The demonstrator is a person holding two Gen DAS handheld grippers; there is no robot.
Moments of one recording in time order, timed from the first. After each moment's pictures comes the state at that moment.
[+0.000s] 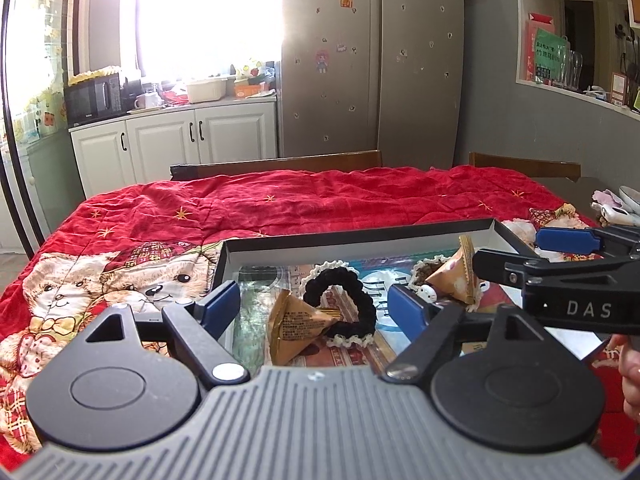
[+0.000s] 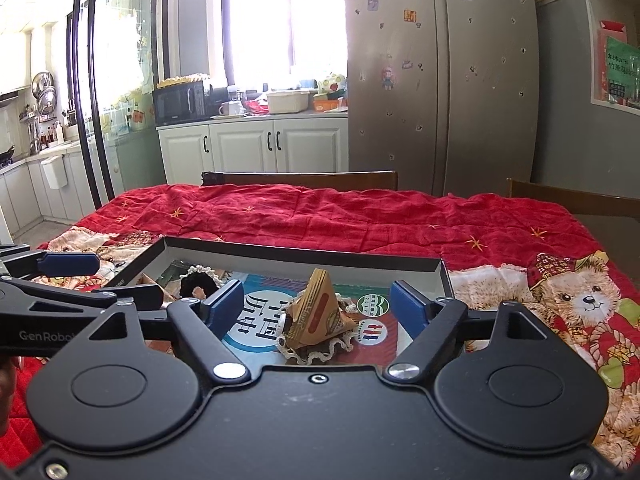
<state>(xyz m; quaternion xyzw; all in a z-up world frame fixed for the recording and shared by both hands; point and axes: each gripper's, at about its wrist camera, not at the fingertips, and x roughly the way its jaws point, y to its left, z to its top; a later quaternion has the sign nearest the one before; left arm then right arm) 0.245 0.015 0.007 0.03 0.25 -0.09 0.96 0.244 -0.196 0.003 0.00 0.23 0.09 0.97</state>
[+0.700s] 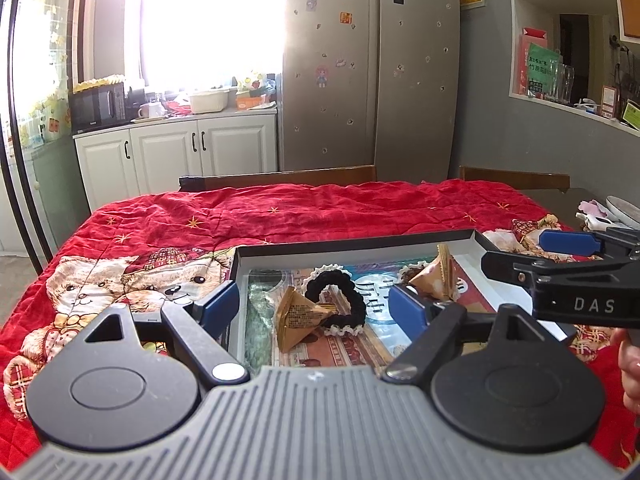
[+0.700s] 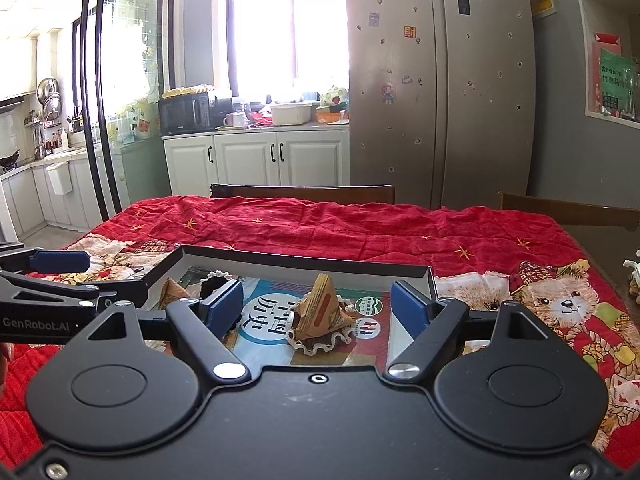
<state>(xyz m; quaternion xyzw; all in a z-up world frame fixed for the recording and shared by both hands) 0.206 0.024 0.032 0.02 0.24 -0.09 0.97 0.200 -0.199 0.028 0.00 0.21 0.09 0.97</state>
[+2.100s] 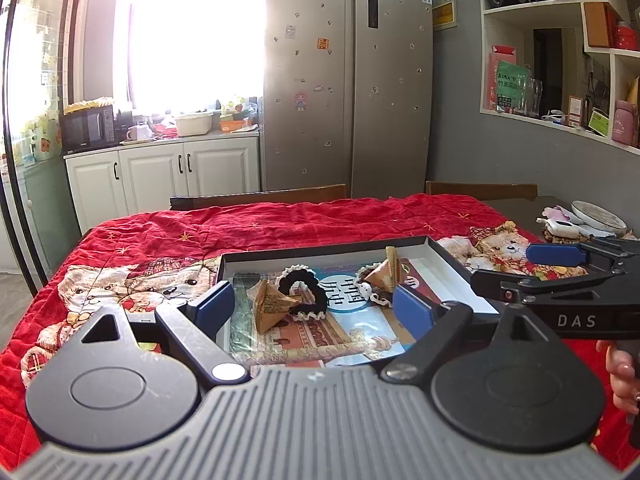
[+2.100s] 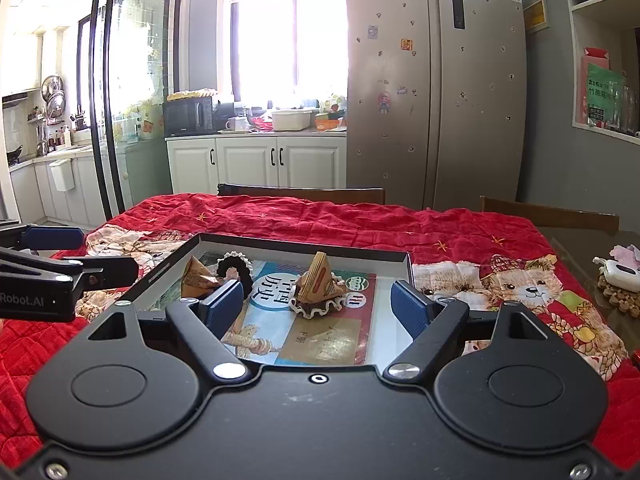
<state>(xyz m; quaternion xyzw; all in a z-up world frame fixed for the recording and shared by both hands) 0.136 0.017 0.054 0.02 0.20 -0.12 0.97 0.121 -0.211 0.048 -0.01 0.20 0.09 0.97</state>
